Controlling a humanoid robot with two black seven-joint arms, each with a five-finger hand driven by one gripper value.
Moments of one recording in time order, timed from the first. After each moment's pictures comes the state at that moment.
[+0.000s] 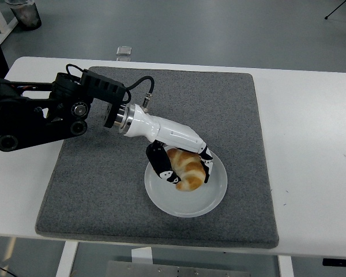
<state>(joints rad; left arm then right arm) -1.26 0.55 -0.07 -1.46 1.35 -0.40 -0.40 0.02 0.00 -0.10 0.14 0.06 0.03 -0.02</state>
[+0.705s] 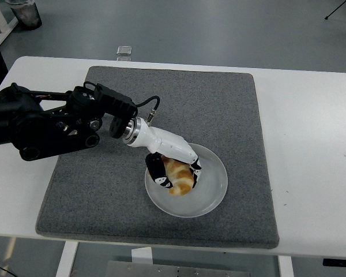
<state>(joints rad) -1.23 0.44 0.00 -1.32 1.50 -0.38 -0.37 0.02 0.00 -0.10 0.14 0.06 0.03 -0.02</state>
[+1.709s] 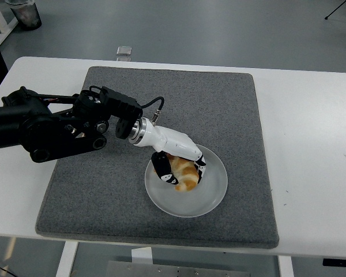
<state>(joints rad) -1.21 0.41 0.00 -1.27 1.50 -0.32 -0.35 0.02 0.00 -0.10 0.14 0.06 0.03 -0.02</state>
